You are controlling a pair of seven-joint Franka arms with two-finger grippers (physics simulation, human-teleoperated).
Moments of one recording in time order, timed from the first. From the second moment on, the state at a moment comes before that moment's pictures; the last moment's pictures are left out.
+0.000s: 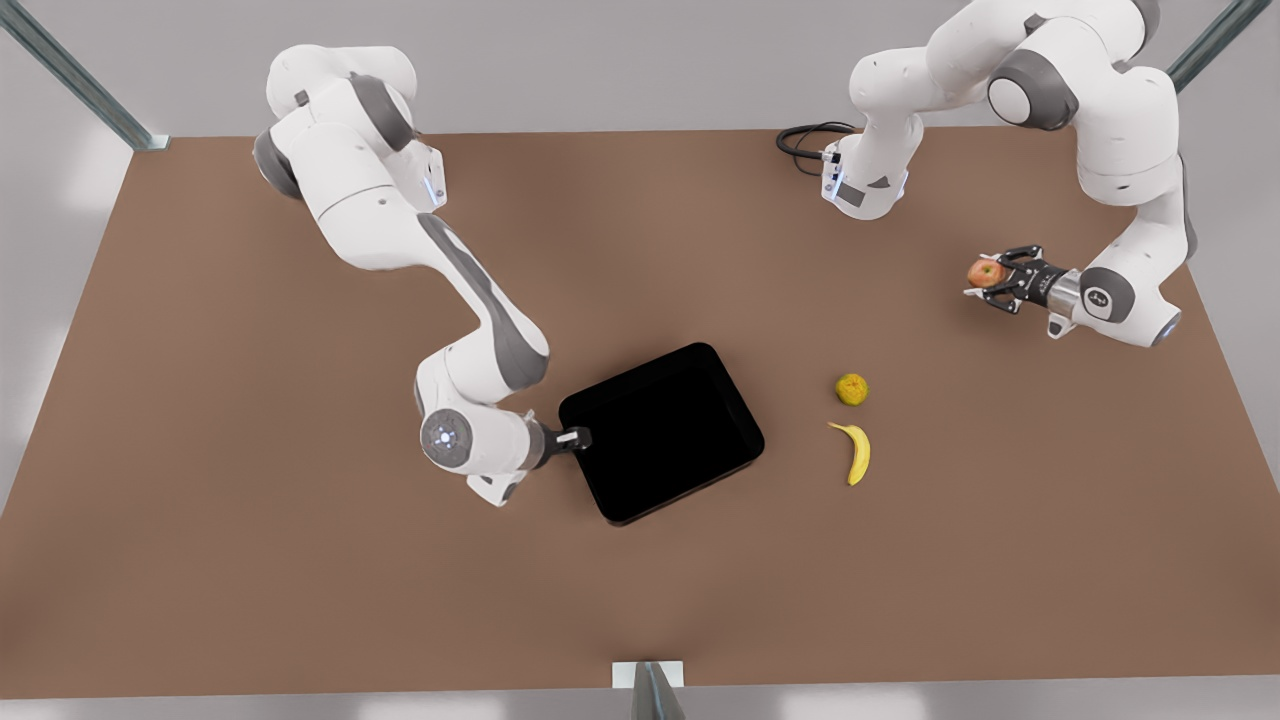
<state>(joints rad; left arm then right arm) 0.09 0.51 0.54 -2.16 -0.14 1.58 -0.52 0.28 0.79 0.23 -1.20 0.24 1.92 0.19</state>
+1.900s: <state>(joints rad) -0.75 0.75 0.36 -1.10 -0.54 1.86 -1.43 -0.16 -0.10 0.18 -1.78 -0.06 1.64 -0.03</state>
